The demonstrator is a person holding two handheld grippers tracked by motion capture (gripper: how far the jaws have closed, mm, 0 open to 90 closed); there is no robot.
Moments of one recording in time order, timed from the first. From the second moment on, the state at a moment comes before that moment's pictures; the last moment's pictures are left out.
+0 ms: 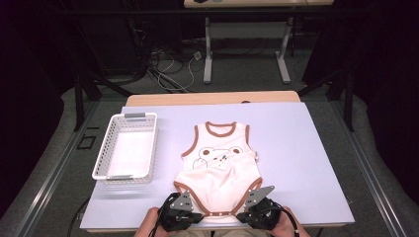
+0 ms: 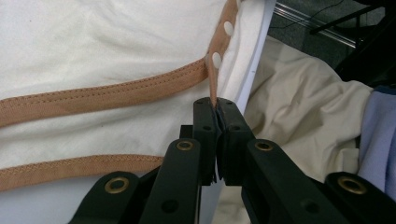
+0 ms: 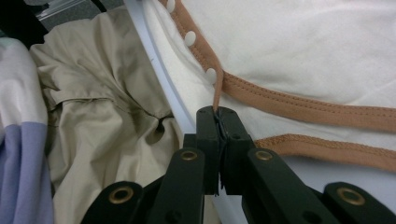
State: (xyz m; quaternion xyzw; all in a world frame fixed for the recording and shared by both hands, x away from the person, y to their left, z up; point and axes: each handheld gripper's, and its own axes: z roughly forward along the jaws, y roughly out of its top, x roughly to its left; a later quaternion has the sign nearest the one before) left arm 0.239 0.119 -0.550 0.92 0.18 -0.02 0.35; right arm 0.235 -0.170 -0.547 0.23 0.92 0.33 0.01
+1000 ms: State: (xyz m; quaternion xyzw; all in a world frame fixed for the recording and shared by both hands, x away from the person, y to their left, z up) left arm 0.253 0.145 -0.538 0.90 0.24 0.04 0.36; right arm 0.256 -0.218 -0.533 0.37 0.83 0.41 0.06
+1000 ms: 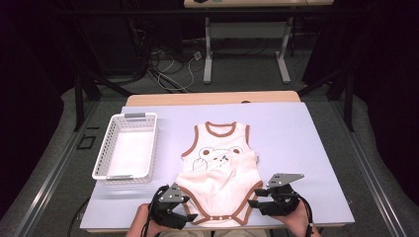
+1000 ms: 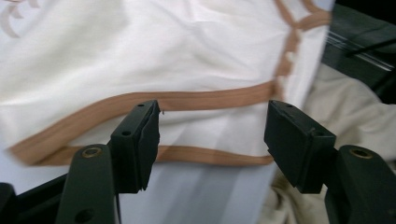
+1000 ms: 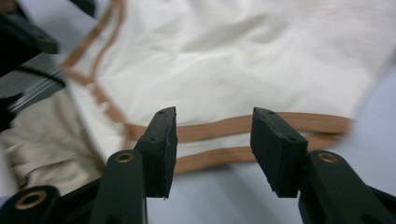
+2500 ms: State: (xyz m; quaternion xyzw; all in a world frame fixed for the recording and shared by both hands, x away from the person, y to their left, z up) left arm 0.269 0.154 -0.554 0.89 0.28 0.08 0.34; right arm 0.288 -0.232 -0.553 0.44 0.81 0.34 0.15
